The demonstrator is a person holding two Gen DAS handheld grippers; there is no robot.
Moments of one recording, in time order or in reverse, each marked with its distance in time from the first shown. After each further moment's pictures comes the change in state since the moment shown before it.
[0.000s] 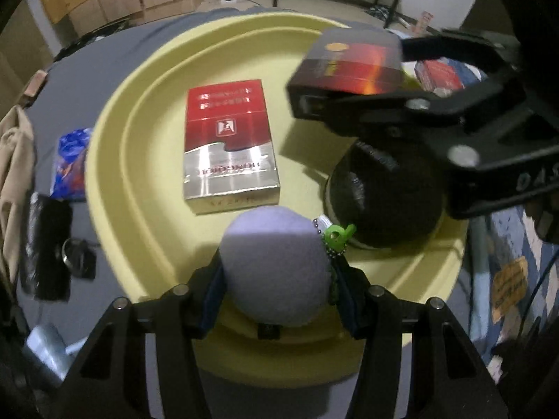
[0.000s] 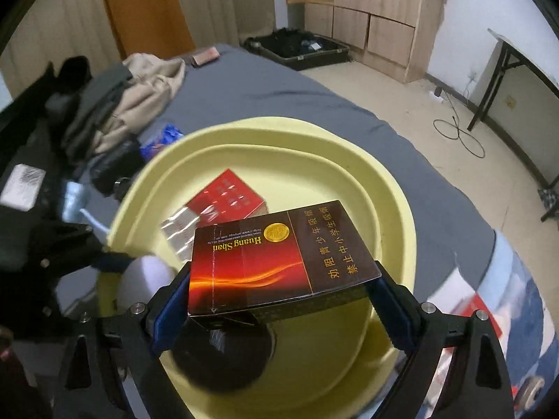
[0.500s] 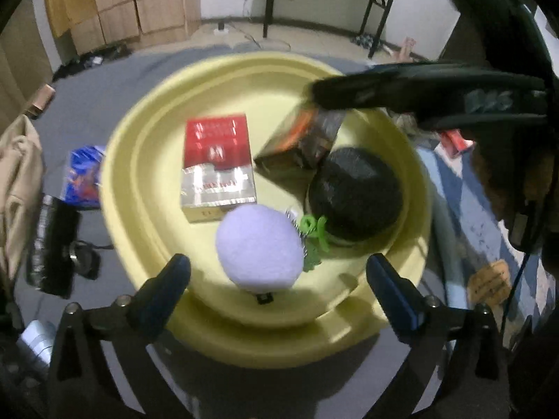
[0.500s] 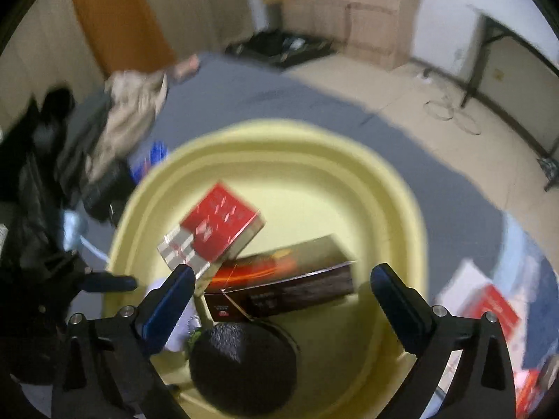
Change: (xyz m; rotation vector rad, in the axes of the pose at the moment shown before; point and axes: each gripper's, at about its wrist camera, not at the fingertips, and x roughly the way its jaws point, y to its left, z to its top) left arm -0.048 -0.008 -0.018 -0.011 -0.164 -0.052; right arm -0.007 -0.005 0.014 0.164 -0.065 0.010
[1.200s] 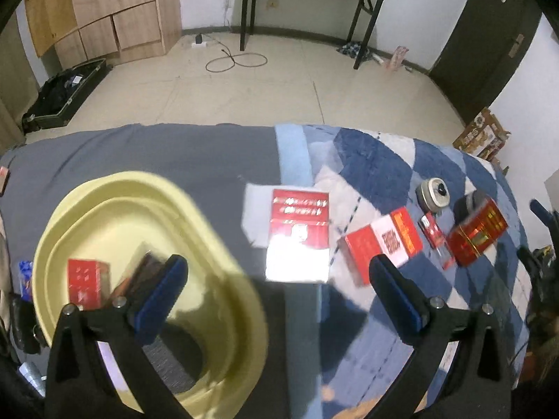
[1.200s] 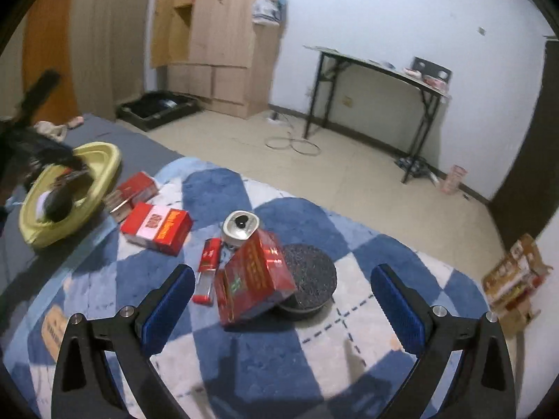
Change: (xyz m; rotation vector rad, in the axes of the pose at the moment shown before) left arm 0.042 -0.148 0.137 -0.008 0.021 0.000; right arm -0.237 -0.214 -0.227 0.062 -0.258 -0.431
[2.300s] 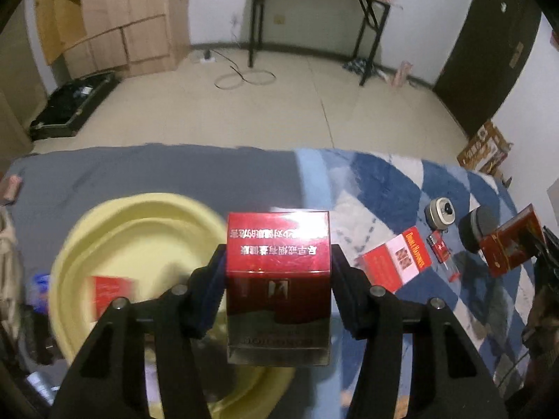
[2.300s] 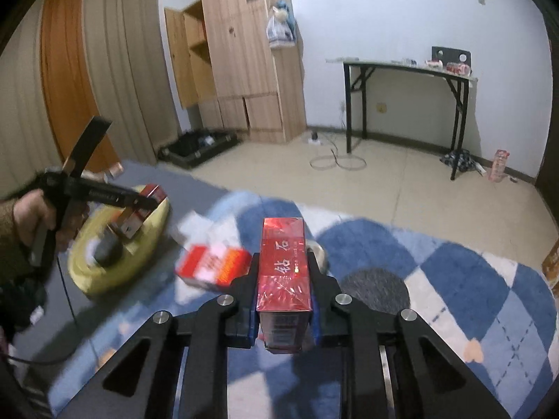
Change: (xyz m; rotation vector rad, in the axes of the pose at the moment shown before) left arm -0.046 0.041 -0.004 -0.014 -0.093 0.014; right arm -0.005 -0.034 0.007 0.174 -0.100 0.226
